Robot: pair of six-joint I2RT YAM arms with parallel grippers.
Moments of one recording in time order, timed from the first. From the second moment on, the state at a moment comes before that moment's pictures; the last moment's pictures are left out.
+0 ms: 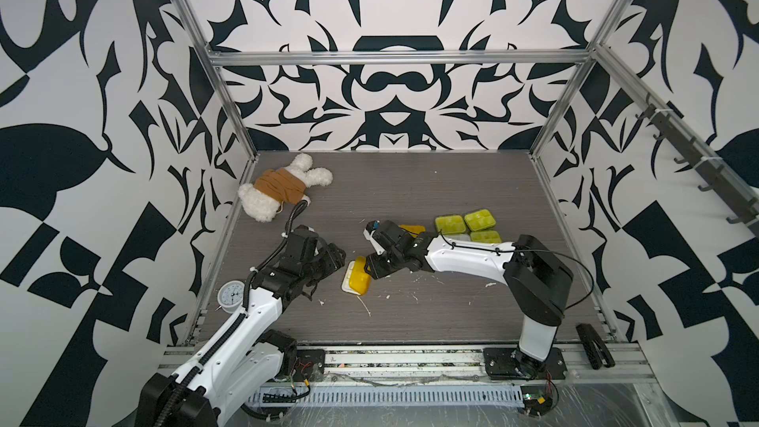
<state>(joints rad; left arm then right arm) -0.40 0.89 0.54 -0.48 0.15 -0.85 0.97 1.85 1.22 -0.34 -0.15 0.53</state>
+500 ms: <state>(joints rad) -0.36 0.89 0.54 -0.48 0.13 -0.84 1.03 1.95 1.40 -0.47 -0.04 0.48</state>
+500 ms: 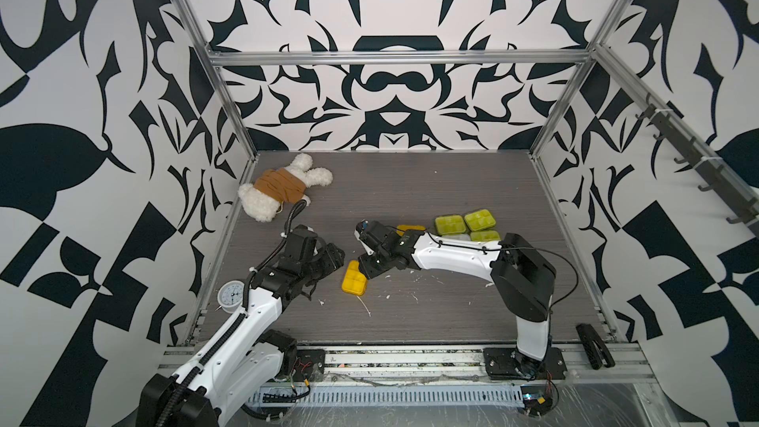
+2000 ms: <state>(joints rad) -0.05 0.82 0.45 -0.46 0.29 -0.85 1.19 2.19 1.69 -0.64 0.29 0.42</state>
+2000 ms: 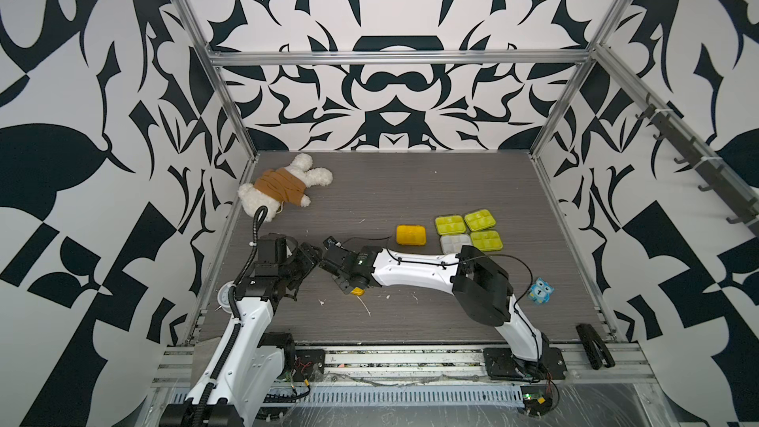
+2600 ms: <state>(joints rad) -0.03 0.83 0.43 -0.44 0.30 -0.84 1.20 2.19 1.81 -0.77 0.26 0.41</state>
